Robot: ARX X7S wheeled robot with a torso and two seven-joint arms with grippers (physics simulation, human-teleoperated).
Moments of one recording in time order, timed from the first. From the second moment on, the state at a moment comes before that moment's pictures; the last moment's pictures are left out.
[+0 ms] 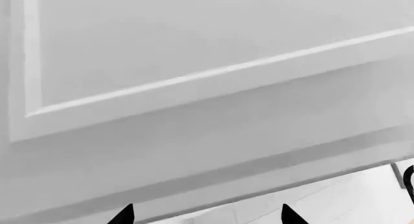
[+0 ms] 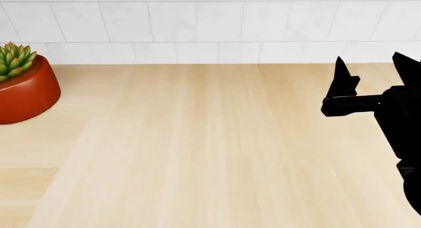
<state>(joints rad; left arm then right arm) -1.96 -1.07 1.09 0.26 -1.63 -0.18 -0.18 0.63 0.85 0.00 -0.66 1.14 0.85 0.63</state>
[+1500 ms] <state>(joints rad) -2.31 -0.75 1.26 -0.16 -1.36 -0.72 0.06 0.63 0.85 -0.02 -0.65 1.14 0.84 0.63</state>
